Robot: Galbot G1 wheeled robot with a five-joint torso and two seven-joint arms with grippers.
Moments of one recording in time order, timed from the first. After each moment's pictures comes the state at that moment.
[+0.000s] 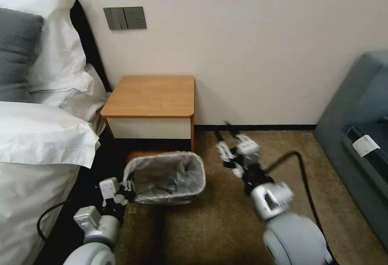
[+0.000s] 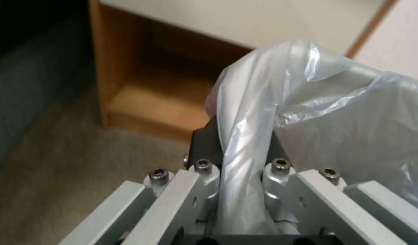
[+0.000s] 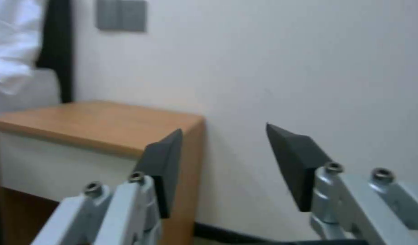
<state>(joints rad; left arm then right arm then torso) 1.73 -1.46 -0.56 -2.20 -0.41 0.30 -0.11 -1.63 1.42 0.31 2.37 -0.15 -0.10 0.03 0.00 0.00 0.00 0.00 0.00</state>
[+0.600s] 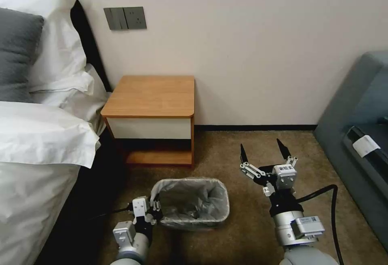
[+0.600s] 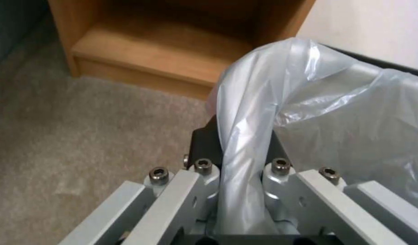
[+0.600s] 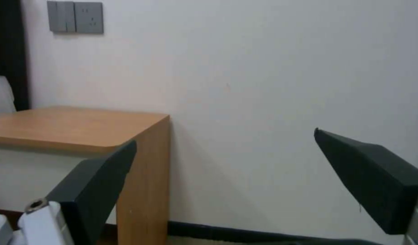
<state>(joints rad) 1.77 -1.47 -0.36 -2.13 -0.31 0.26 -0.21 -1.73 1.45 0.38 2.36 -0.12 0.03 0.08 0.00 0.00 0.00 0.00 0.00</state>
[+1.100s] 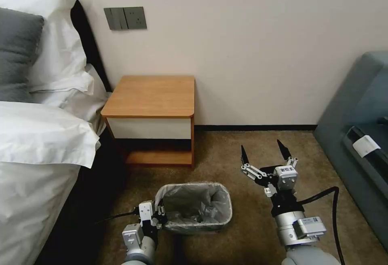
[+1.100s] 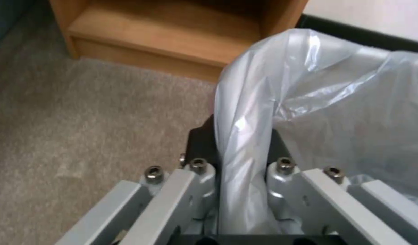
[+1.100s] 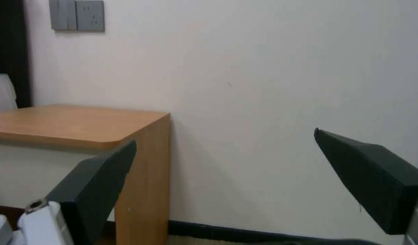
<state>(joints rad) 1.74 -1.48 -0.35 -2.09 -0.28 0.31 -0.23 -1.72 1.45 0.42 2.32 -0.09 0.06 0.05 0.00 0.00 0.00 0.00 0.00</state>
